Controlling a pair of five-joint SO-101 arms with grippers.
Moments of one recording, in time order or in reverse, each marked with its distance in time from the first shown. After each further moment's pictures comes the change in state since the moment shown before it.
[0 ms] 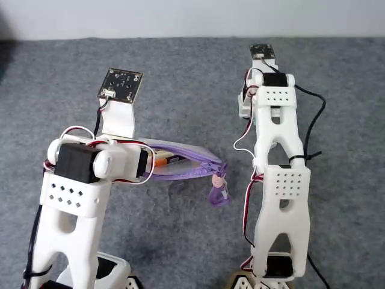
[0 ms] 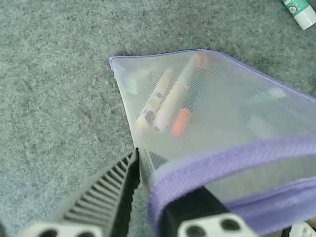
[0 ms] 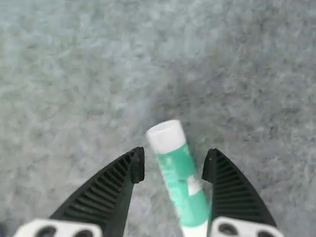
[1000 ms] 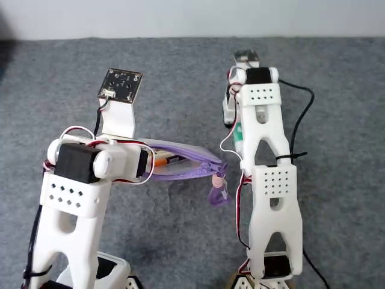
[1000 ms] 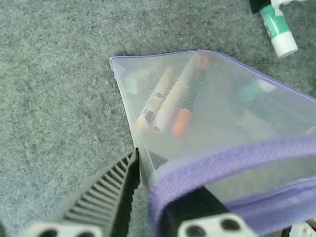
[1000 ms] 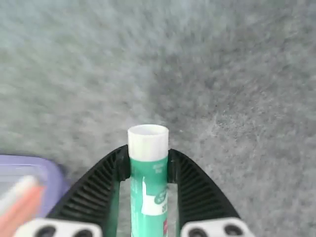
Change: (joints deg) left arm 0.0 0.0 0.0 0.0 0.0; right arm -6.7 -0.9 -10.6 19.3 -6.9
